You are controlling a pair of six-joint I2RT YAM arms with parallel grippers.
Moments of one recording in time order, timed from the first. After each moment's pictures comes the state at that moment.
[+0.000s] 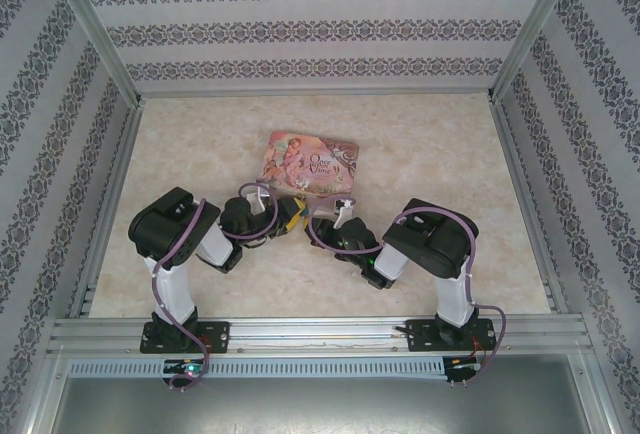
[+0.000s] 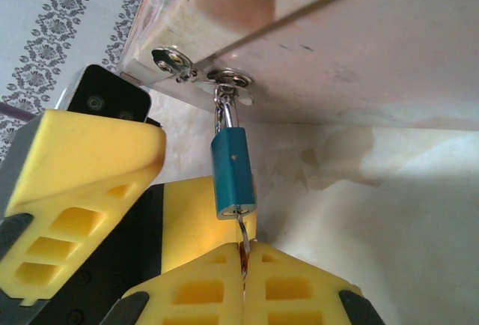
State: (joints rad) left arm -0.43 1.90 0.39 1.28 0.53 -1.37; right arm 0.87 1.96 0.45 1.24 0.01 1.08
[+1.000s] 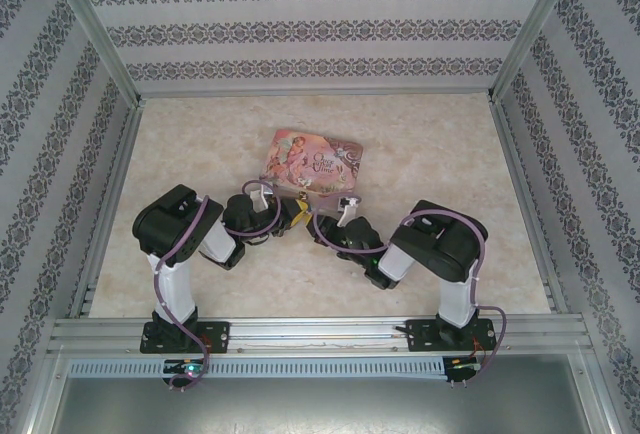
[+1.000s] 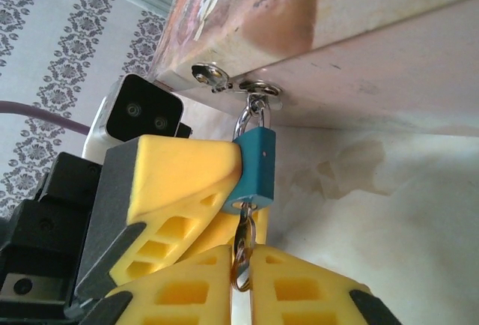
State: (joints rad) left arm -0.43 1.93 0.42 1.28 0.55 -1.38; right arm 0.87 1.89 0.41 1.25 0.03 1.11
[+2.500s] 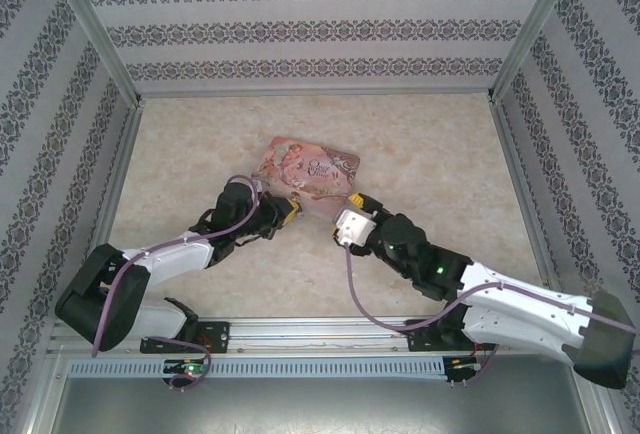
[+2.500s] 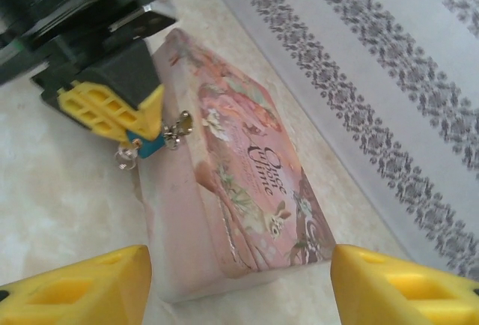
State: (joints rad) left arm -0.50 1.33 0.49 0.37 0.36 -1.43; right arm 1.02 0.89 0.52 0.03 0.32 -0.58
